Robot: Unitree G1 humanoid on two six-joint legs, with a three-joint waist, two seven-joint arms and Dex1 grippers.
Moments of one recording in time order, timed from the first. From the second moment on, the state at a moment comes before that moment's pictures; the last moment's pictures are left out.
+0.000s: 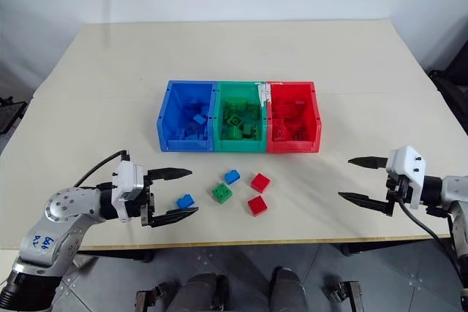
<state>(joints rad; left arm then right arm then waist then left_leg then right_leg) -0.08 0.68 0.06 -0.29 -0.46 0.20 -1.01 -0.19 -0.92 -0.22 0.20 0.39 0.04 1.38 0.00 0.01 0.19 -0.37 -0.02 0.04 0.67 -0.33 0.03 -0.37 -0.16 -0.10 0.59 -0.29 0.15</state>
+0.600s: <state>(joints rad) 0.17 0.68 0.22 -0.39 -0.46 0.15 -0.93 -0.48 -0.74 0.20 -0.18 0.36 0.75 1.03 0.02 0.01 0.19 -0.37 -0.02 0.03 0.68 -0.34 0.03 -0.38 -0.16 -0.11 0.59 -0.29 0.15</state>
